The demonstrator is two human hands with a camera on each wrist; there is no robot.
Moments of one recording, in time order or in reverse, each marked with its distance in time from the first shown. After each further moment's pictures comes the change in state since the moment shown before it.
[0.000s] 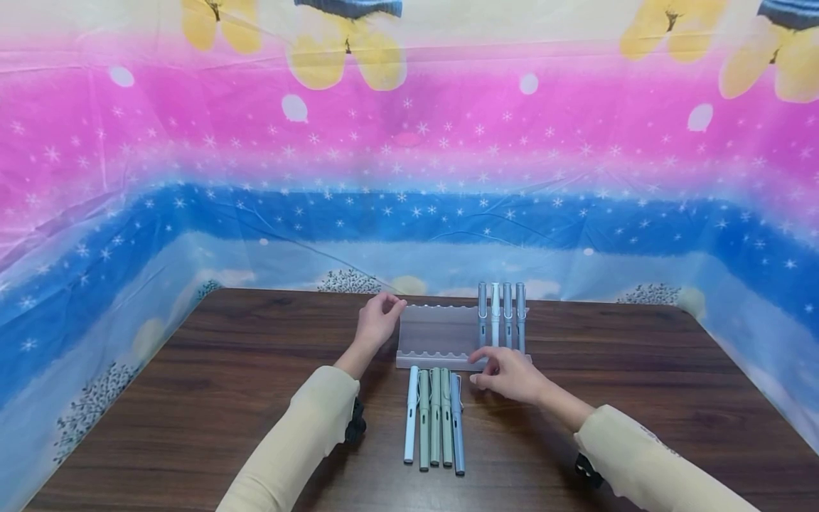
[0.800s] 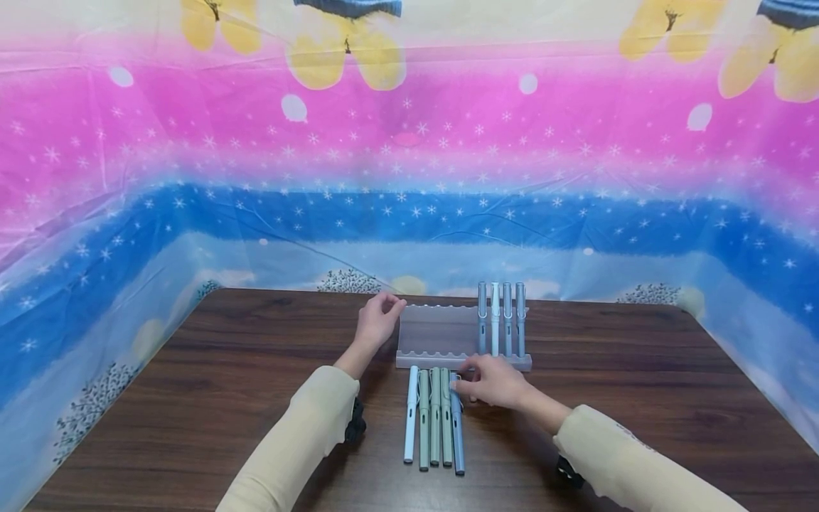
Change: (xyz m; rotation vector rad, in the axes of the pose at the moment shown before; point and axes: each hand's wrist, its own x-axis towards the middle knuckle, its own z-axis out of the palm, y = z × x) left_hand 0.001 0.000 0.000 0.015 -0.008 -0.015; right_hand 0.004 -0.017 0.018 -0.021 -0.056 0.039
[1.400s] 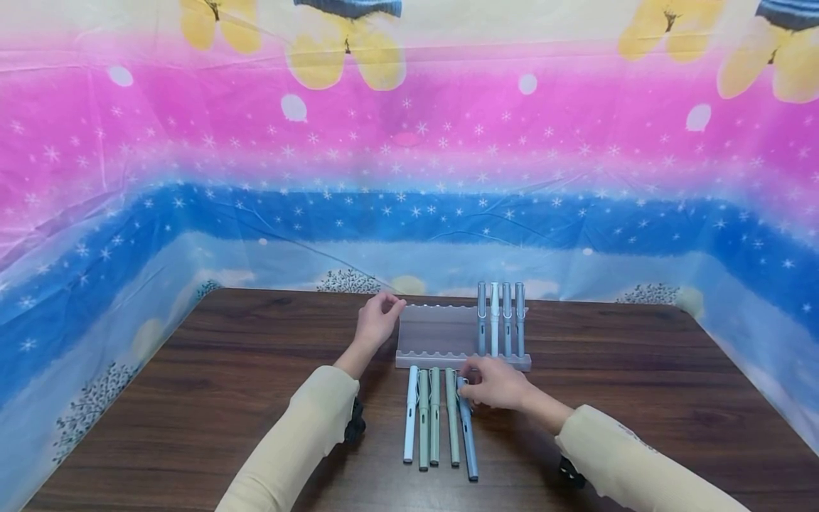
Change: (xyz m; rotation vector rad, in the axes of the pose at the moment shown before) left_hand -0.001 0.002 -0.001 0.001 0.006 0.017; right_hand -0.003 0.002 -0.003 0.001 -0.048 0.001
